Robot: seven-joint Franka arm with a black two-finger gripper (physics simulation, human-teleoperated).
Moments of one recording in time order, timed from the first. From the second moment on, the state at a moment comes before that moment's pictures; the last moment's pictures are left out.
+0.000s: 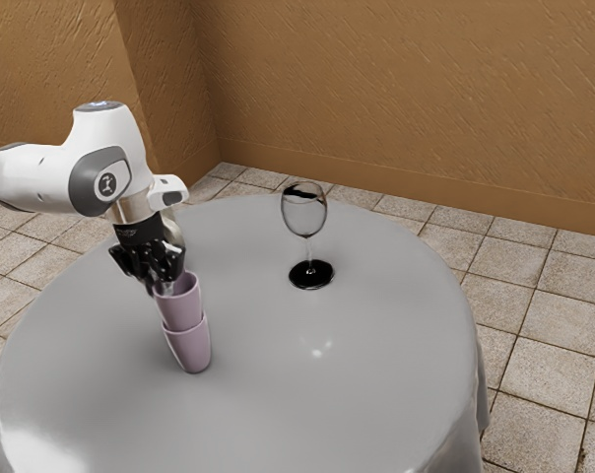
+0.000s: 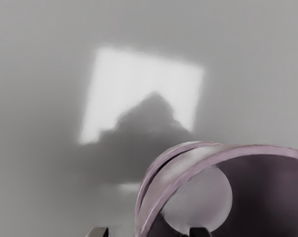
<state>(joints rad) 0.50 -0.03 -0.39 -2.19 -0.07 2.13 -0.05</state>
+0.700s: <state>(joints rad) 0.35 -0.11 -0.32 -1.99 -0.07 1.92 -0.08</state>
